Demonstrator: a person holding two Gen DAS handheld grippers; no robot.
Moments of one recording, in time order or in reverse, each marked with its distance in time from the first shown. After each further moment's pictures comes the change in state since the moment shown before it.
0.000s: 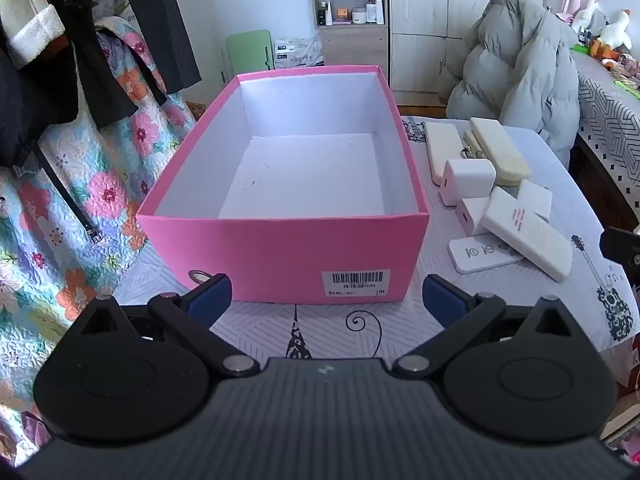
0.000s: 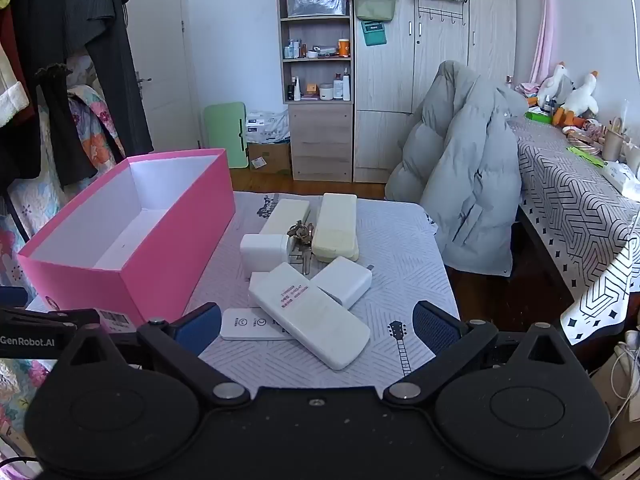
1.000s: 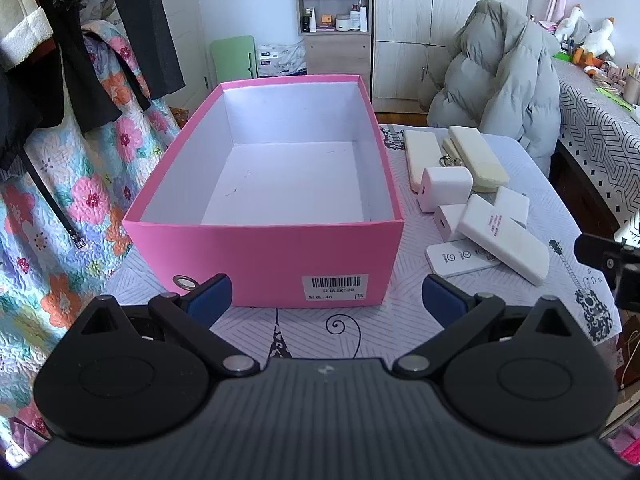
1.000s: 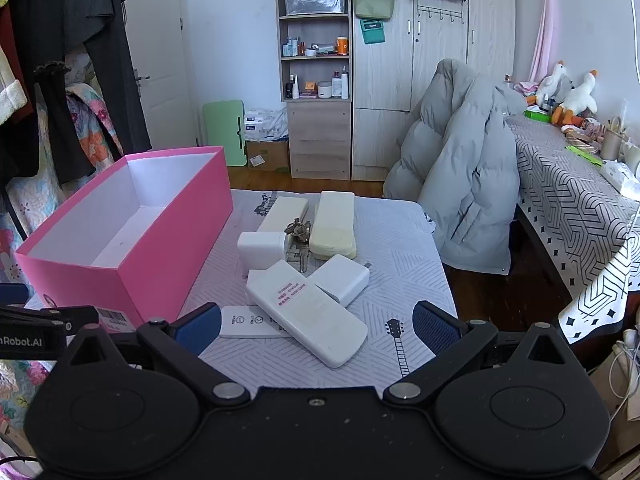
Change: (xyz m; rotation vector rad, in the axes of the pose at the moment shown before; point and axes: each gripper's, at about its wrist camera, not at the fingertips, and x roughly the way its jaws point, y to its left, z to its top) left arm -0.007 -0.005 -0.001 -0.007 -0.023 -0.065; right arm 0.000 -0.001 0.001 0.000 0.005 -0.005
